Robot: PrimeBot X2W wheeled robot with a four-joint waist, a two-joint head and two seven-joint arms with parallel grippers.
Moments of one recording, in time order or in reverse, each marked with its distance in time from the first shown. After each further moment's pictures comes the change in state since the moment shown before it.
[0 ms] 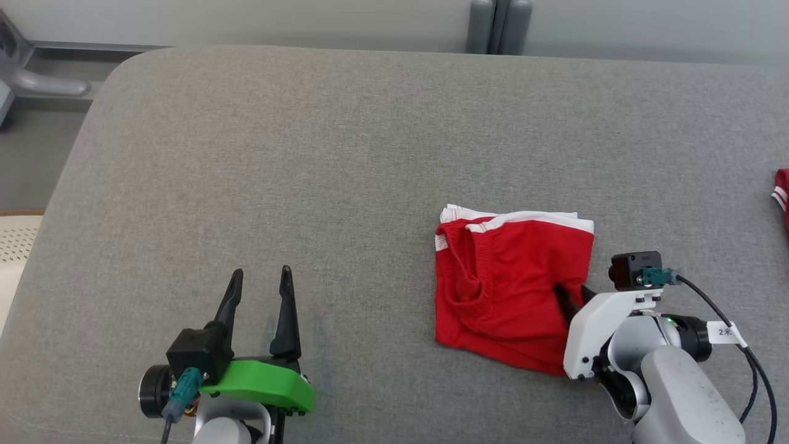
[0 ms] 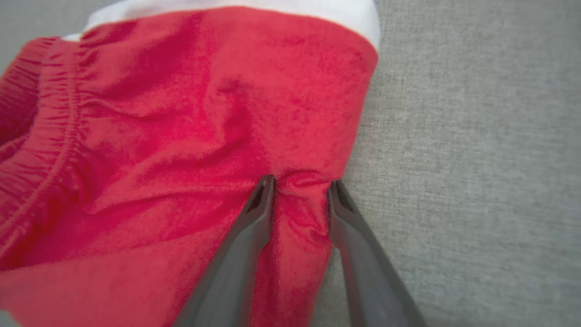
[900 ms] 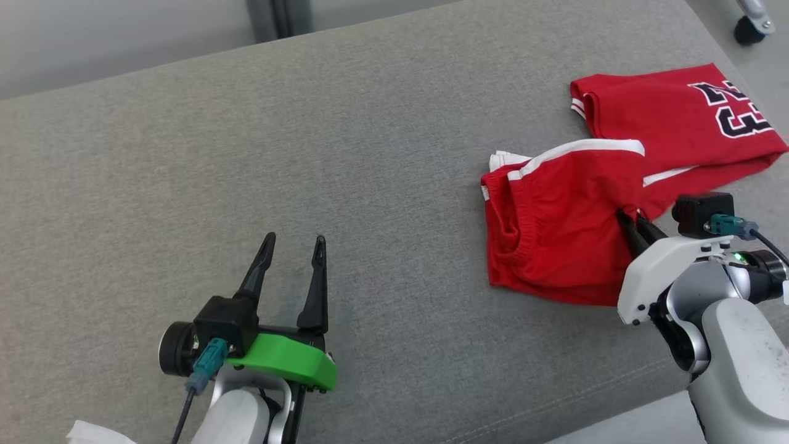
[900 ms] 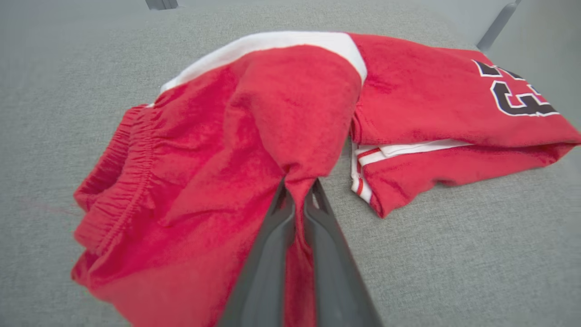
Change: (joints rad) left arm -0.075 0.012 -0.081 -0.054 0.030 -0.015 0.039; right arm -0.049 -0.134 -0.038 -0.176 -0.027 0.001 -0.038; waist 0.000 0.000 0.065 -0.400
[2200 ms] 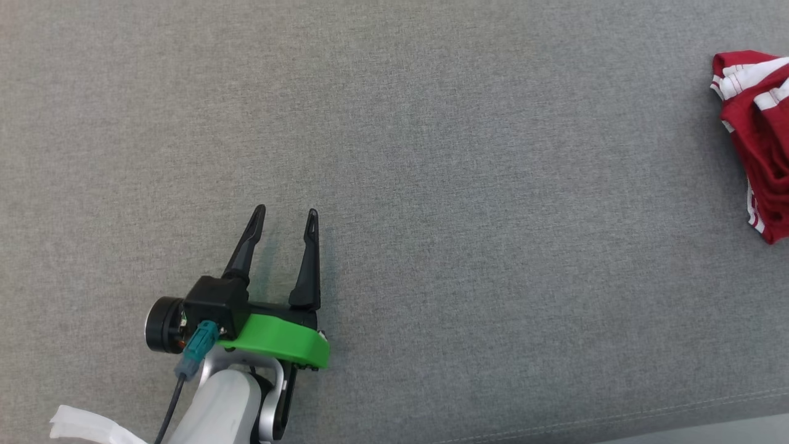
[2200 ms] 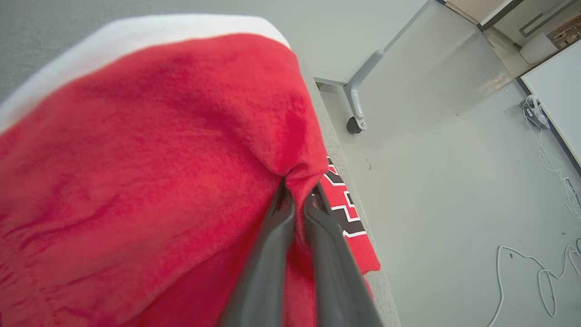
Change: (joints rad) left arm -0.054 0.027 -0.014 -0.030 0.005 0.022 -0.005; right arm -0.305 -0.363 -0.249 0.307 -0.174 0.000 -0.007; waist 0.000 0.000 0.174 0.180
